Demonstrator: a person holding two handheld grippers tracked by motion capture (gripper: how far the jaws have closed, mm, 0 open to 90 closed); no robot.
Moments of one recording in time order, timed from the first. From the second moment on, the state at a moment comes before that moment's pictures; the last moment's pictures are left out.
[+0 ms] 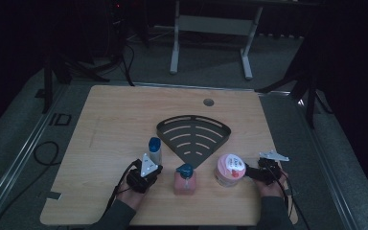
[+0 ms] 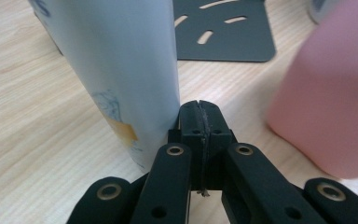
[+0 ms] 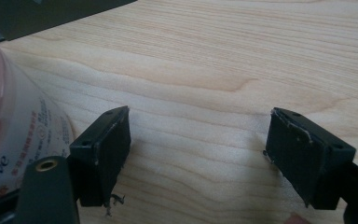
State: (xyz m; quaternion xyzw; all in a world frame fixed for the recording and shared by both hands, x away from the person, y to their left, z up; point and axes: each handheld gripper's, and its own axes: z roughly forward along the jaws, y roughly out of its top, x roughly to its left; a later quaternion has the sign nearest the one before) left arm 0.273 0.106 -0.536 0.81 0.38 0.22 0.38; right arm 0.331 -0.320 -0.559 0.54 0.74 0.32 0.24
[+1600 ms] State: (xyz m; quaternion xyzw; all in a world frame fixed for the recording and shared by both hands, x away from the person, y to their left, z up) left arm 0.248 0.102 -0.499 0.80 0.35 0.16 0.47; right arm 0.331 -0.320 -0.559 0.54 0.74 0.32 0.24
